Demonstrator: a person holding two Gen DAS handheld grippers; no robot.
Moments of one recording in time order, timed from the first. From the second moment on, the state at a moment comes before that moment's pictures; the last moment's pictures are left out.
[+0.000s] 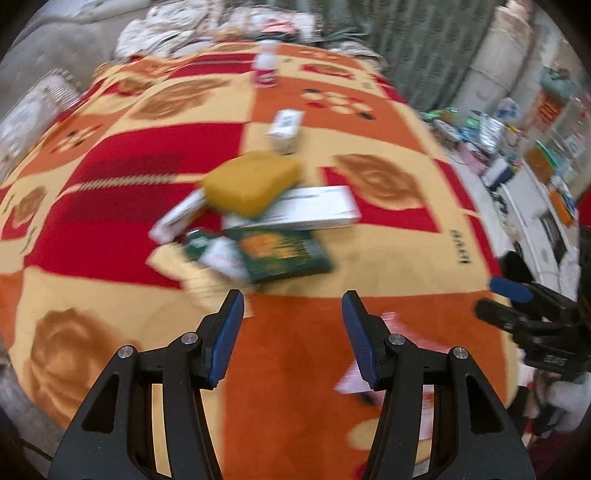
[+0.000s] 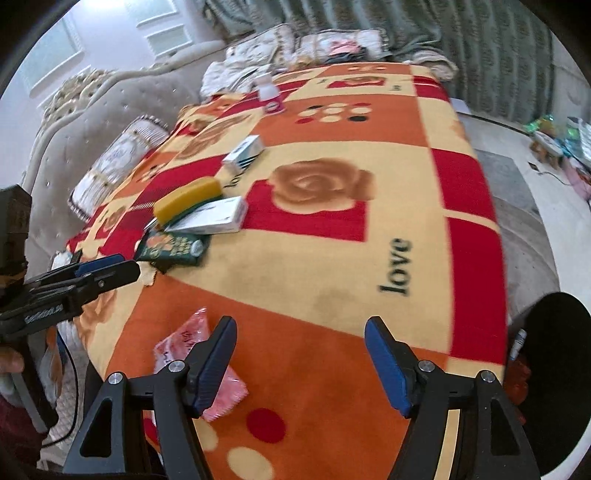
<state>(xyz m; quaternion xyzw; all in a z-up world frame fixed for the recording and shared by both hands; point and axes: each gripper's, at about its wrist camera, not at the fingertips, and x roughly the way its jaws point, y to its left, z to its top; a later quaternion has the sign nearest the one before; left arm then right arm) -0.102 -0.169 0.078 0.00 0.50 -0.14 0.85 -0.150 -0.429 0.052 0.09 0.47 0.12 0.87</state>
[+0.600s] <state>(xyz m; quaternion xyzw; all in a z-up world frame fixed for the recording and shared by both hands) -0.064 -0.110 0.038 -0.10 0.51 -0.10 0.85 -0.153 -0.348 0.028 0.04 0.51 0.24 0.82</state>
